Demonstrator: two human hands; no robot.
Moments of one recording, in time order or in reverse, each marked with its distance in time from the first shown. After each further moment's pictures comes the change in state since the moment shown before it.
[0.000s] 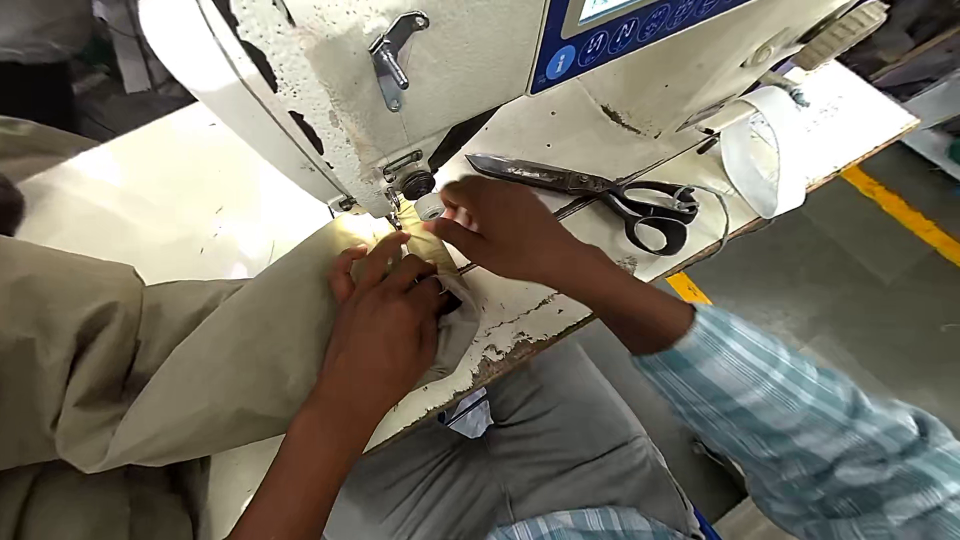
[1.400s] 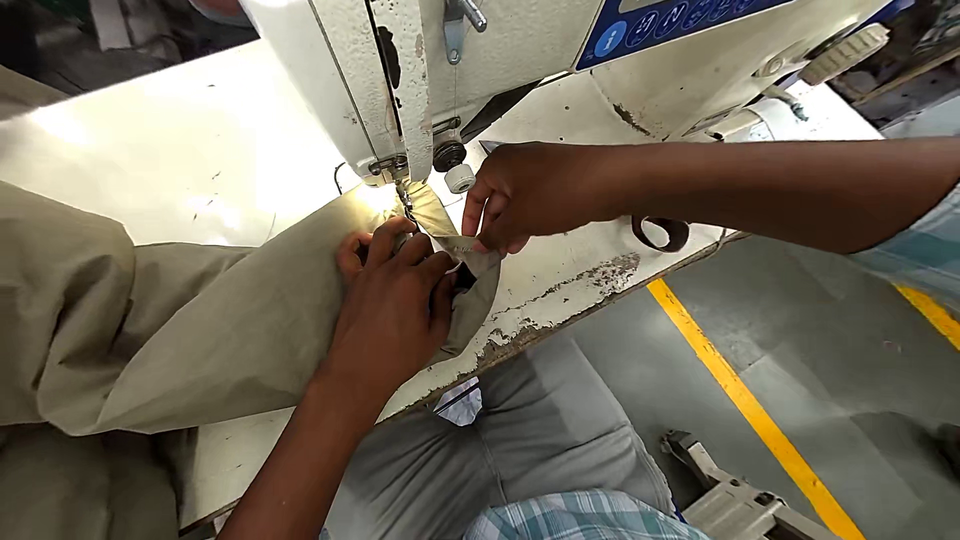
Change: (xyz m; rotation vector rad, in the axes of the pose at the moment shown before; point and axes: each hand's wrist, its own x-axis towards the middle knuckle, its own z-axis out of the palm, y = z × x) left_hand -0.003 -0.001 0.005 -0.050 0.004 -0.092; right_hand 0.025 -0.040 -0.065 0.132 -0.688 0.286
